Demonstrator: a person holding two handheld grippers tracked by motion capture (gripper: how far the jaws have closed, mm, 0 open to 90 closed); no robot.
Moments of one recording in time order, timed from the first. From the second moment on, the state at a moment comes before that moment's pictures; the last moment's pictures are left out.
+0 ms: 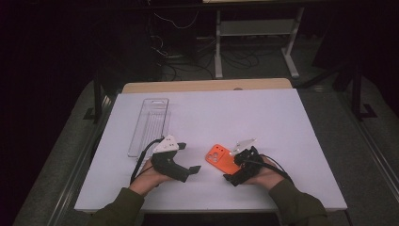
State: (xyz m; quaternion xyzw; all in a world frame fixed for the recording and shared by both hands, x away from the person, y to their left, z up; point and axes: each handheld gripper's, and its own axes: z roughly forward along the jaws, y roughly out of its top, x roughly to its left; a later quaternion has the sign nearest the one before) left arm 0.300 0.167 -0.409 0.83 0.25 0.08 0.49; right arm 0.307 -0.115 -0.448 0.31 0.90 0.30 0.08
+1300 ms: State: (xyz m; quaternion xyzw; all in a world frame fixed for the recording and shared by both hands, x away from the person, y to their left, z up) left arm 0.300 0.166 -0.409 0.83 0.26 0.09 0.48; right arm 0.310 -0.115 -0.443 0.31 0.90 0.28 0.08
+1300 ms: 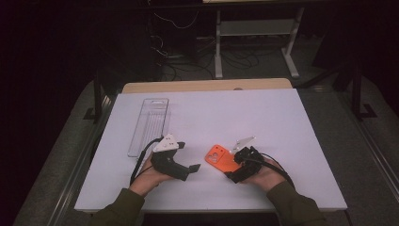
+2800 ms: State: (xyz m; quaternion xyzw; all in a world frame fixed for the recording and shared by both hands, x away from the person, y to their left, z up) left arm 0.302 0.166 -0.407 0.83 0.26 0.06 0.50; right arm 0.327 -0.139 -0.412 0.31 0.89 0.31 0.07
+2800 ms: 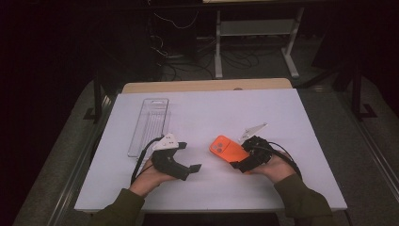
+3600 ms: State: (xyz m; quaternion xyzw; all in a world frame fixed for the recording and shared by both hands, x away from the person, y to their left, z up) left arm 0.303 0.165 -0.408 0.83 0.26 0.05 0.49; right arm 0.343 -0.147 -0.386 0.30 0.89 0.33 0.07
